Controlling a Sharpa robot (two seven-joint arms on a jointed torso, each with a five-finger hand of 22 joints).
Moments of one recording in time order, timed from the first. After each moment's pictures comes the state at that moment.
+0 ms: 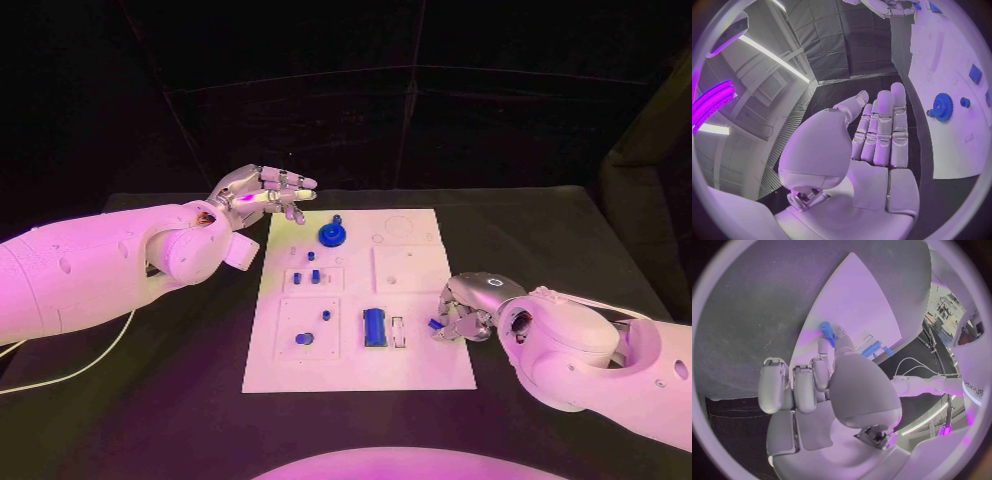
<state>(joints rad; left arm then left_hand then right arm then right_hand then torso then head) 1.32 -0.85 -0.19 1.38 -0.06 -0.08 0.37 1.34 -0.08 0.39 -0.09 0.05 0.96 0.19 0.19 0.07 1.01 0.12 0.34 0.08 1.14 0.03 0.86 0.56 0.17 1.13 0.13 0.55 0.59 1.10 -0.99 -0.15 1.88 -1.68 -0.20 -0.62 1.44 0.02 -0.19 0.09 0.30 1.03 0.09 0.28 0.48 1.40 0.00 1.23 1.36 1.47 -0.06 1.43 1.30 0.06 1.40 0.05 1.45 1.31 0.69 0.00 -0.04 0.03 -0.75</state>
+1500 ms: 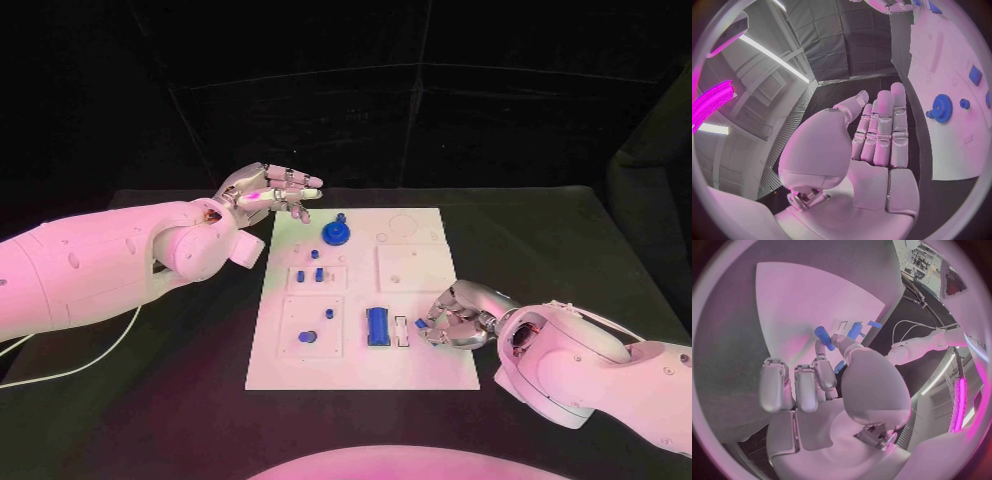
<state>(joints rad) 1.32 -0.85 -0.19 1.38 -0.06 -0.07 0.37 1.34 -0.08 0.39 -0.09 0.05 0.96 0.19 0.19 0.07 1.01 0.12 0.34 0.08 1.14 0.03 0.86 0.55 0.17 1.13 0.13 0.55 0.59 1.09 -0.99 -0.16 1.92 -1.28 -0.43 -0.56 1.21 -0.10 0.35 0.07 0.41 1.05 0.08 0.26 0.43 1.42 -0.01 1.23 1.30 1.46 -0.06 1.43 1.31 0.06 1.41 0.05 1.45 1.31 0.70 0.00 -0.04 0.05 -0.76</state>
